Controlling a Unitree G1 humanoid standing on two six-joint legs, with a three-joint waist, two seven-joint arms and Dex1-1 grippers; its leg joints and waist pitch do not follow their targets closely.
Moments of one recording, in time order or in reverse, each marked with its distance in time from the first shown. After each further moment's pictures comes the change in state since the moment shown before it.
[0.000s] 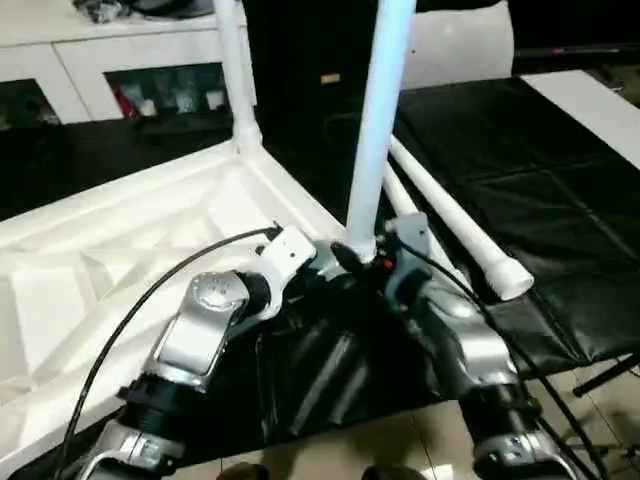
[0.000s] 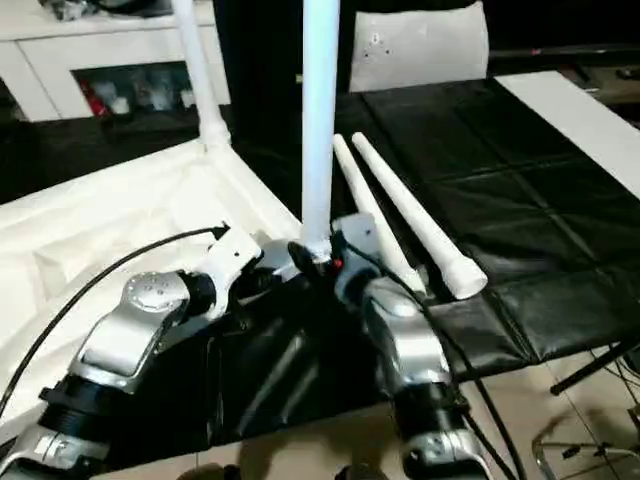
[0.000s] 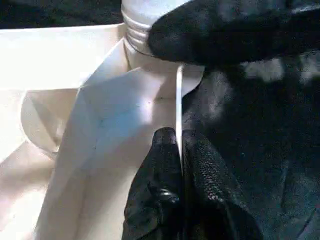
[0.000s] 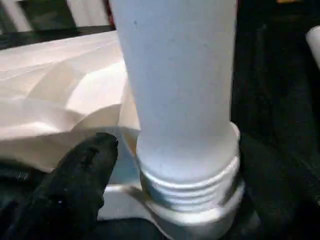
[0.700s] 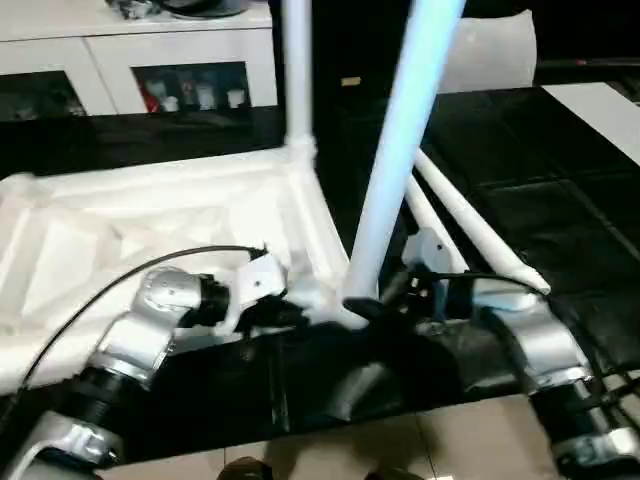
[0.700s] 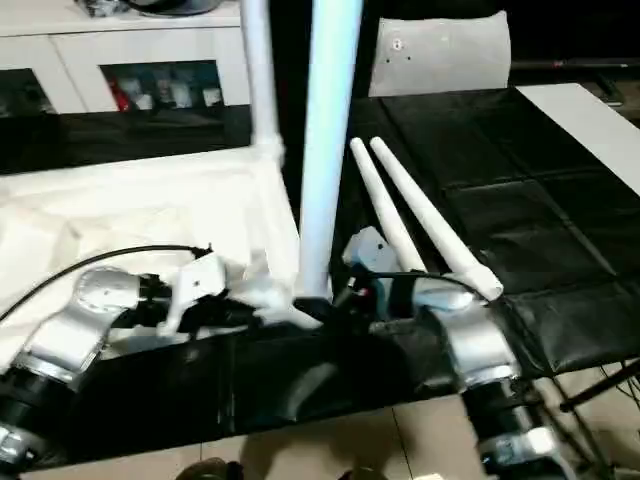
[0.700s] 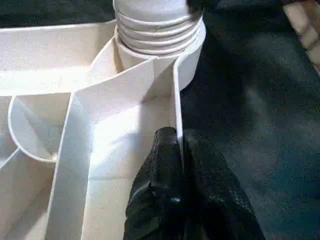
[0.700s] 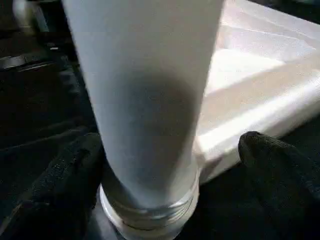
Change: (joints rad) left arm -0.031 0.263 -0.066 0.158 -0.134 -0.354 -0.495; right arm -0.034 -0.321 0.138 -0.061 0.049 -0.040 0.559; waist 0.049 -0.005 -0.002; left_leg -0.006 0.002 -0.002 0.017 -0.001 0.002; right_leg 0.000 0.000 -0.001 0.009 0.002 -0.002
